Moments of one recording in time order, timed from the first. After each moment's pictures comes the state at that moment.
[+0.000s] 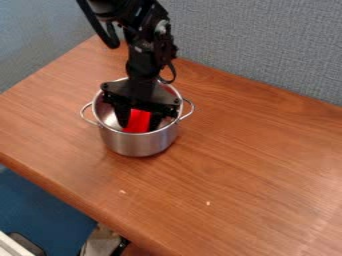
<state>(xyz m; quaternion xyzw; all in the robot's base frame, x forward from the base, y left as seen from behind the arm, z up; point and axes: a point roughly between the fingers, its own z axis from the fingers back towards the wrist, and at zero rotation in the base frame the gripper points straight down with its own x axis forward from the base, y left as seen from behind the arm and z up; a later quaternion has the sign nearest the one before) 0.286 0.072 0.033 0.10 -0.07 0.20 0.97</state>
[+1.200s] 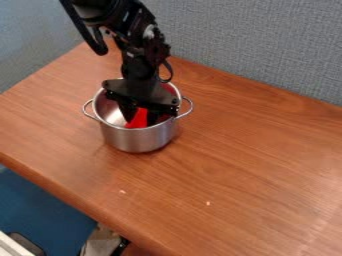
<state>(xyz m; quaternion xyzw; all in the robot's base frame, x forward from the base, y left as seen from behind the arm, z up) 0.294 0.070 0.029 0.07 -0.12 0.13 0.98</state>
